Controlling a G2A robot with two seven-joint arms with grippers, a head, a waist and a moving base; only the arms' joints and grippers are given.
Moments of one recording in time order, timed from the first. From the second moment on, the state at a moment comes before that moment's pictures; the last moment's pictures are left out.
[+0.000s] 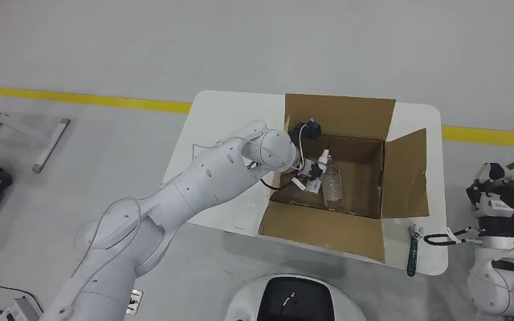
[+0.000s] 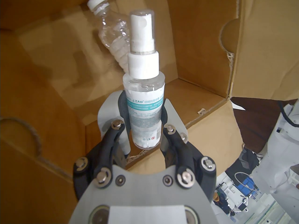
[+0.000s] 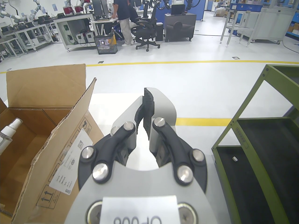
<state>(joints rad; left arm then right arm) 0.36 -1.14 -0.53 -1.28 0.15 0.30 -1.04 -1.35 -1.26 1.61 -1.73 -1.24 -0.09 -0.04</state>
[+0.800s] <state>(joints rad) 0.35 -1.19 -0.53 -1.14 0.17 0.36 -1.11 -1.35 -1.26 1.61 -1.73 -1.24 -0.09 -0.04</state>
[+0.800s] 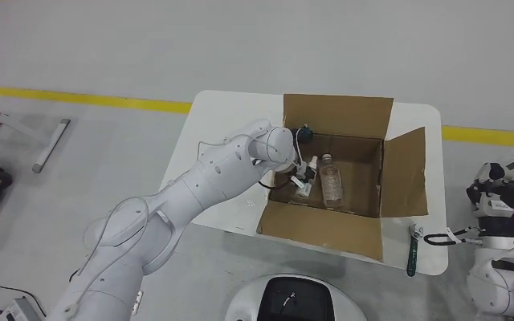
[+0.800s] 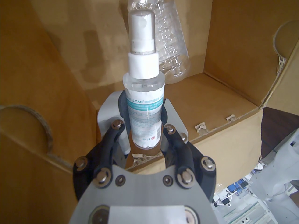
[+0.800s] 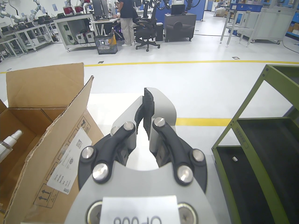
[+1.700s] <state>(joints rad) 0.35 -1.17 -0.64 -1.35 0.35 0.35 -1.12 -1.35 -1.26 1.61 -1.73 -1.24 -0.09 -0.04</state>
